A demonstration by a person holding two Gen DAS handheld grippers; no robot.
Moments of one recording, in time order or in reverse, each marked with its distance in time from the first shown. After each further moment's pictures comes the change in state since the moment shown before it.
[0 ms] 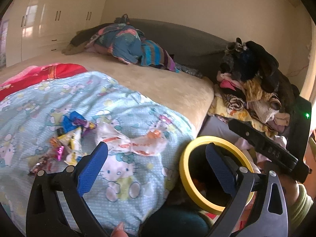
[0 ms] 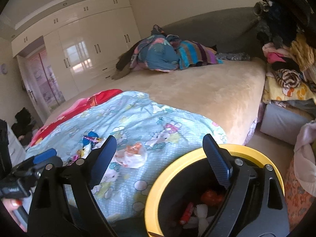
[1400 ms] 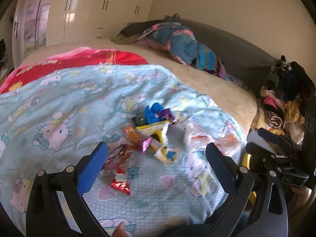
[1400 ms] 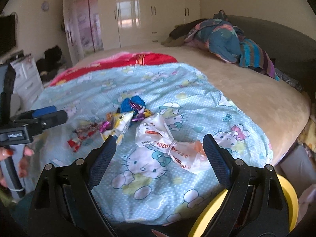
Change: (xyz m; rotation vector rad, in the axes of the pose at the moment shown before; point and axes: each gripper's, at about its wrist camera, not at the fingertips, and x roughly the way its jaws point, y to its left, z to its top) left arm -0.032 0.138 -0.012 -0.186 0.017 0.272; right arm 0.083 0.125 -0.015 -0.410 0.216 0.202
